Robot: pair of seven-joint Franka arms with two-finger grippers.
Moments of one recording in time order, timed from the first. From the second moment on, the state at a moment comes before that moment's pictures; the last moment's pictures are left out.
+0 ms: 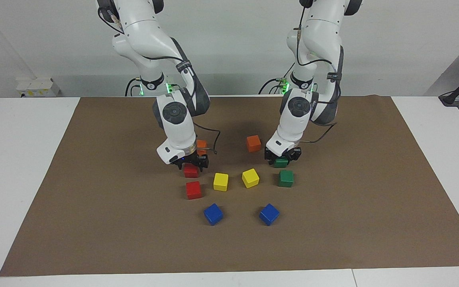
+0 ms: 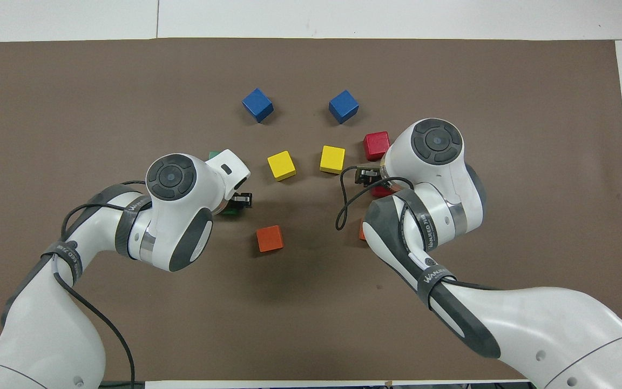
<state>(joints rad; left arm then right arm) -0.41 0.26 -0.04 -2.11 0.00 2.39 -0.33 0.32 0.36 0.07 -1.91 0.00 2.26 0.52</state>
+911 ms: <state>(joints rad) -0.16 0.05 -0.02 -2.04 0.00 2.00 -0.14 -0.06 0.34 0.05 -1.71 -0.03 2.06 -0.16</state>
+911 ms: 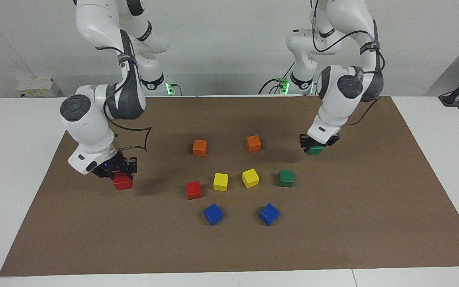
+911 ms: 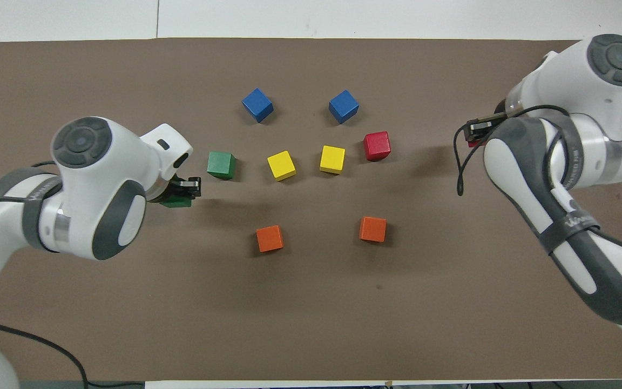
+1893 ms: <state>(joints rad) 0.22 0.02 -0.02 -2.30 0.00 2.34 0.35 -0.12 0.37 0.05 -1.85 -0.03 2.26 -0.21</state>
